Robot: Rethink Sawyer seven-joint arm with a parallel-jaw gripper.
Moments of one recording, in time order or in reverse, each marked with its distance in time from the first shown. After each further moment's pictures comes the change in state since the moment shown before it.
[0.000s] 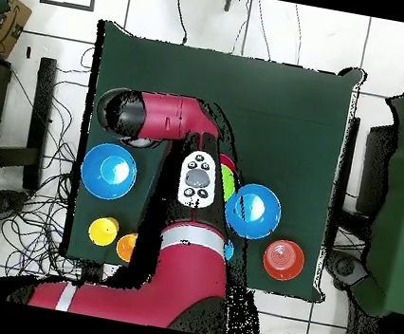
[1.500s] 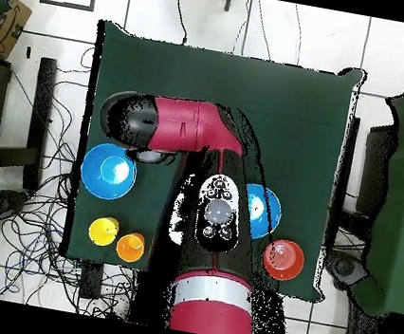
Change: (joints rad) arm -0.076 -0.186 0.039 0.114 -0.060 0.188 0.000
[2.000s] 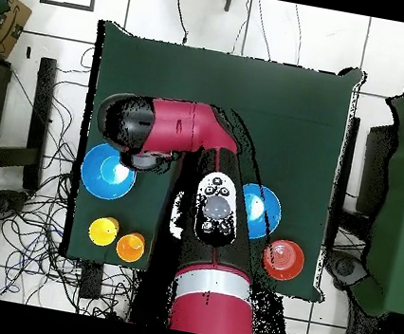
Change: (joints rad) arm -0.009 0.009 0.032 0.014 -0.001 0.130 0.000
